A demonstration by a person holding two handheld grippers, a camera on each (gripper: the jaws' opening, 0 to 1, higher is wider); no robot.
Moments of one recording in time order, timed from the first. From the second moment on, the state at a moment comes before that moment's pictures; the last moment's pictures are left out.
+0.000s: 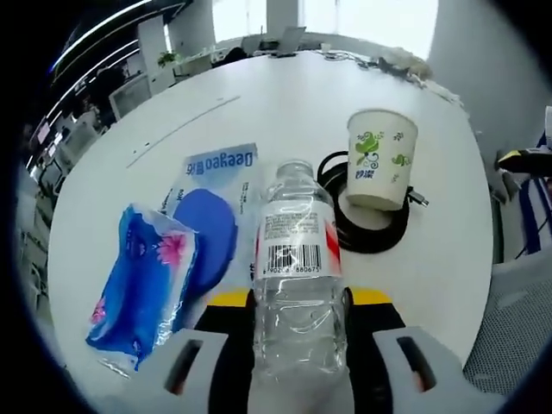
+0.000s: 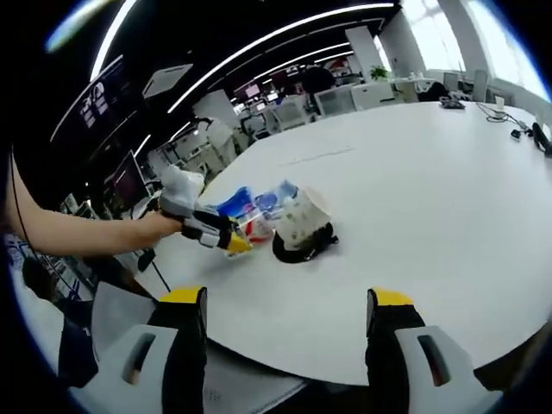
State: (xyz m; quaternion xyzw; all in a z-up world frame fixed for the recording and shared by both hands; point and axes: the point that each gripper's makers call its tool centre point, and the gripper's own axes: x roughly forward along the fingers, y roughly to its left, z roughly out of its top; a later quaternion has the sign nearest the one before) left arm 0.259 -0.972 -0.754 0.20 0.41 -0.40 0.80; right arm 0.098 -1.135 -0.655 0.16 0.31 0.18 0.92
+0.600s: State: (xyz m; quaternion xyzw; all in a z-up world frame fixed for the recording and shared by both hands) left arm 0.252 -0.973 -0.750 0.17 0.40 -0.38 0.82; right arm 0.223 -1.047 -0.600 0.22 0.27 0.27 0.90
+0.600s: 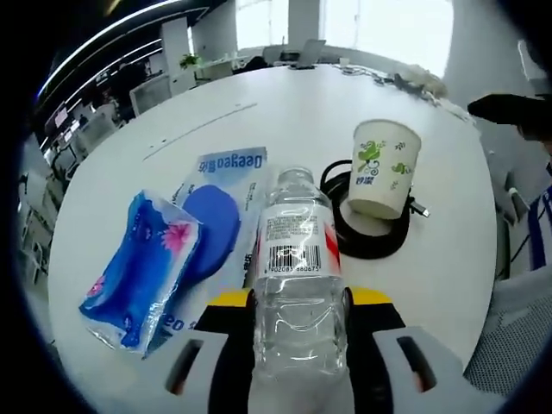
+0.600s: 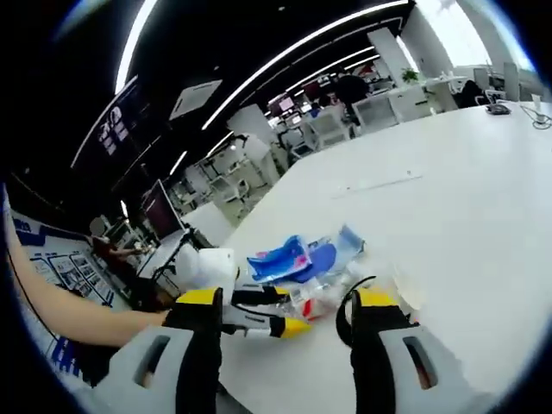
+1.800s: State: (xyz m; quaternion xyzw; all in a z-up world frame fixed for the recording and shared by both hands) left arm 0.258 -0.972 -0.750 0.14 0.36 -0.37 0.84; right arm 0.319 -1.027 -0.720 0.28 0.48 0.10 0.82
